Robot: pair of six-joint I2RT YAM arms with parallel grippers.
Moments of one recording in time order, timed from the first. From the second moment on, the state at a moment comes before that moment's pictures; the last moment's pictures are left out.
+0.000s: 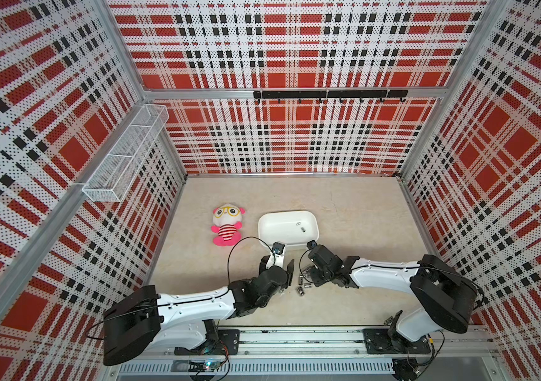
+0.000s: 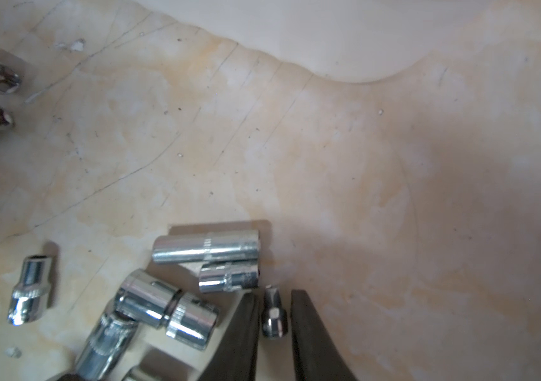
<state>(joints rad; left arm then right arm) -1.12 1.19 0.46 0.18 -0.62 -0.42 0.89 1.55 0.71 -0.22 0.17 0.39</state>
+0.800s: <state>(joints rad) -1.12 1.15 0.46 0.12 -0.76 -0.45 0.98 1.55 0.71 -0.30 0.38 0.42</state>
